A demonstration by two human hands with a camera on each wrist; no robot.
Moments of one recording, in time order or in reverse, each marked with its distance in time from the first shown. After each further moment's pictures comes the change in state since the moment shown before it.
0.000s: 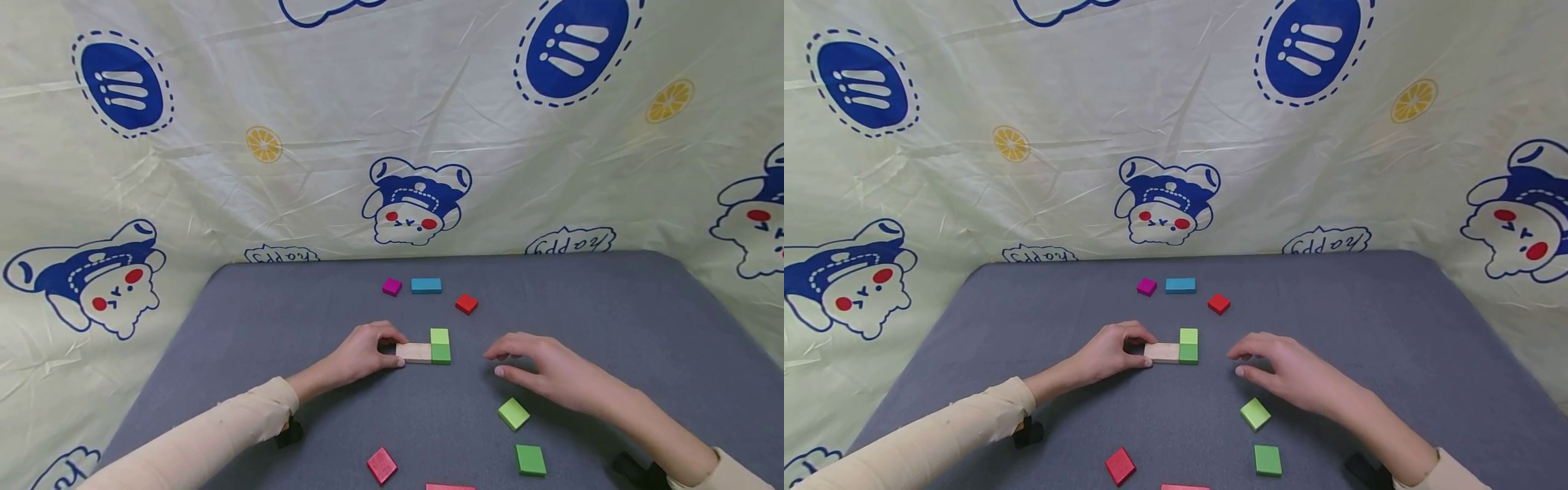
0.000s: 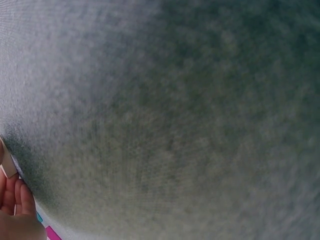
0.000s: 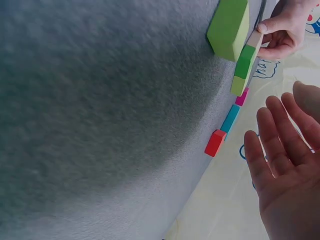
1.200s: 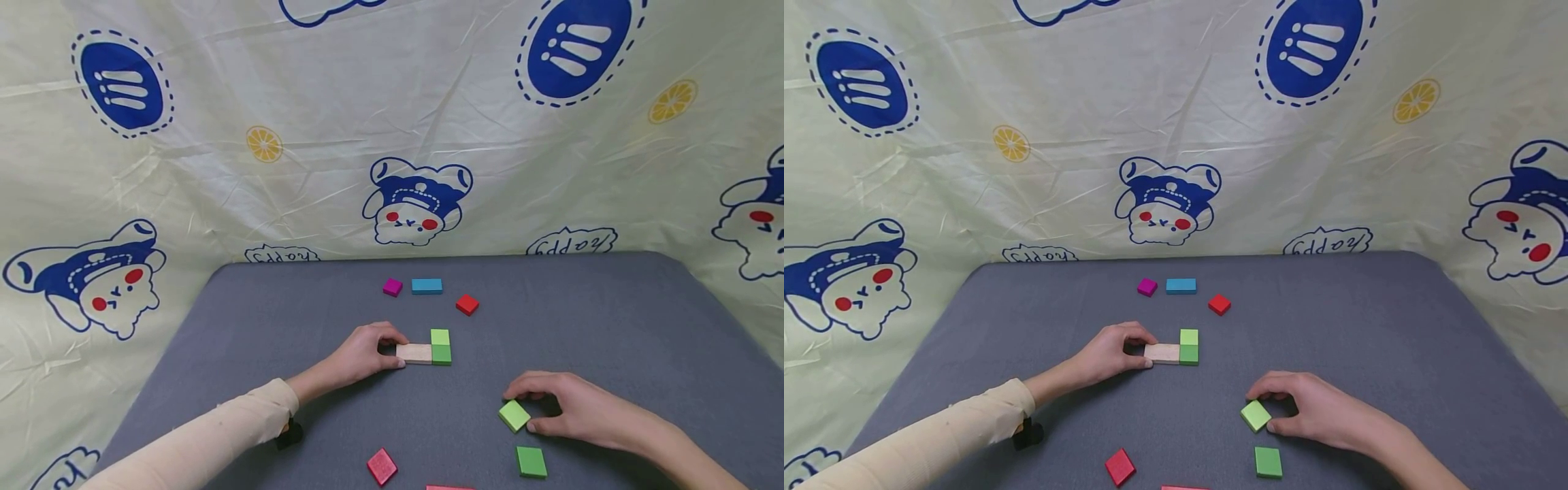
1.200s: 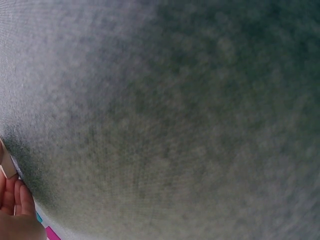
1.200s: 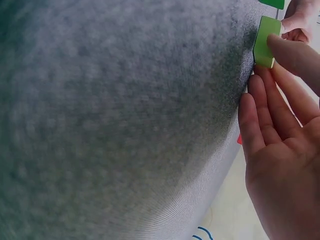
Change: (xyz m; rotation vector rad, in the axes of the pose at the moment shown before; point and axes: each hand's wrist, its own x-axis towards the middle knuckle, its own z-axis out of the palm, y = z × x) left_hand -0.001 0.003 0.000 -0.025 0.007 -0.021; right_hand -0.037 0.029 0.018 0.187 -0.143 -0.057
